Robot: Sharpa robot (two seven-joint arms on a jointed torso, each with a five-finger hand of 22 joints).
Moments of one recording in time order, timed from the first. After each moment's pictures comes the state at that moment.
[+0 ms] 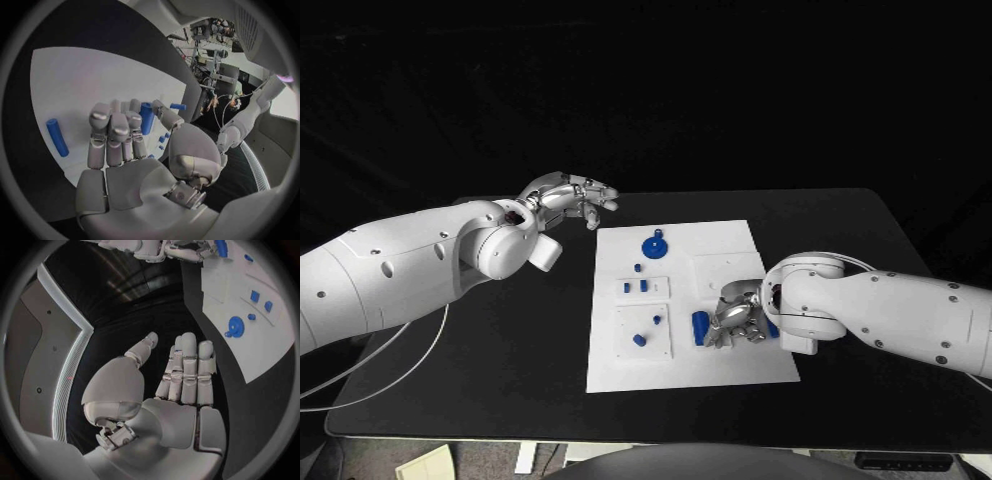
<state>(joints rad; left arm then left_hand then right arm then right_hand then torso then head) 1.27 -0.73 -0.11 1.27 -0.24 -0.08 0.20 0.99 -0.06 0.46 -0.24 0.06 0.84 0.17 0.26 0.47 1.19 0.08 0.16 0.15 1.12 -0.02 1.02 0.45 0.03 0.91 -0.12 0.92 1.21 1.16 -0.81 -0.16 1.56 -1.03 0.19 -0.54 0.70 -0.06 0.72 -0.21 0.05 1.04 0.08 0.28 0.64 1.18 -0.03 1.08 1.09 1.30 -0.13 1.21 1.08 0.22 1.27 -0.07 0.98 1.30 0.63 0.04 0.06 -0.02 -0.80</state>
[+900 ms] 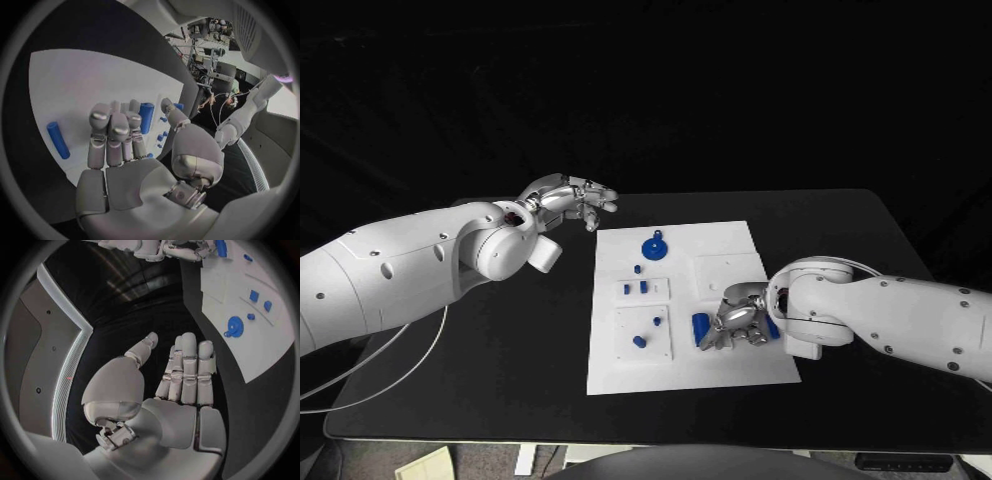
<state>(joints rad) 1.27 -0.73 -0.11 1.27 -0.24 -0.08 0.19 0.99 -0.06 0.46 -0.24 0.06 0.84 0.17 0.26 0.47 1.19 0.08 0.16 0.15 1.12 -0.02 1.02 0.45 0.03 0.91 -0.12 0.92 1.21 1.15 -0.84 -0.16 1.59 -1.03 0.16 -0.50 0.67 -0.19 0.58 -0.28 0.05 1.03 0.08 0.26 0.65 1.18 -0.03 1.08 1.10 1.30 -0.13 1.21 1.08 0.22 1.26 -0.06 0.99 1.30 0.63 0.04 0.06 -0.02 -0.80</state>
